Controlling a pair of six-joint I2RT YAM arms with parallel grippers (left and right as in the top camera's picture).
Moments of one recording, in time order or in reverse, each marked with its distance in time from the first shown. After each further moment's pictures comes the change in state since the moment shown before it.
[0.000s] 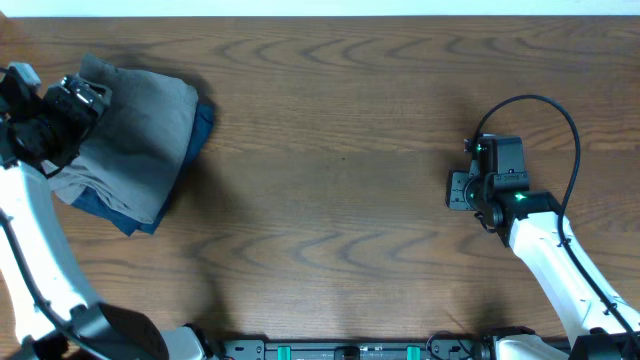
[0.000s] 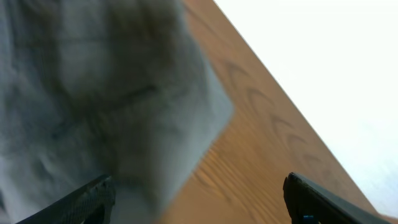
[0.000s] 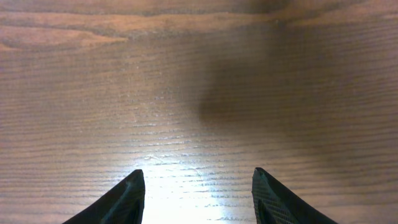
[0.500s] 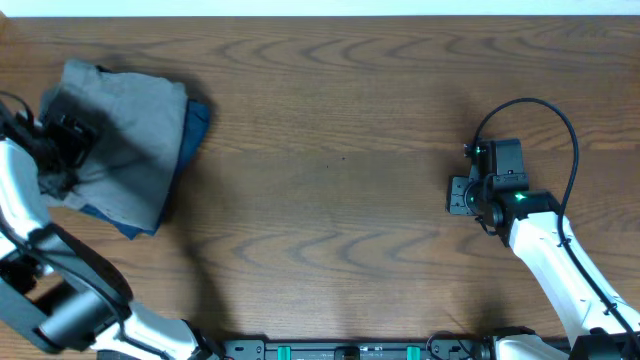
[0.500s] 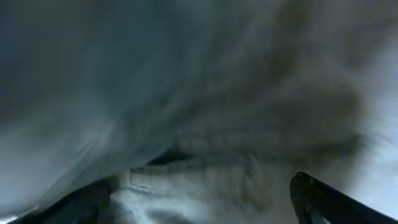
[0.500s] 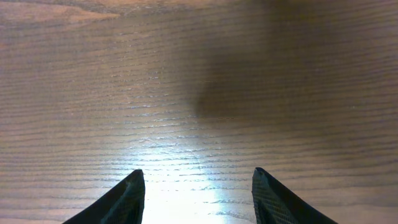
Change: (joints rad) left arm 0.100 0.299 0.000 -0.053 -0.238 -0.010; right arm 0.000 0.000 0.000 -0.050 0.000 0.000
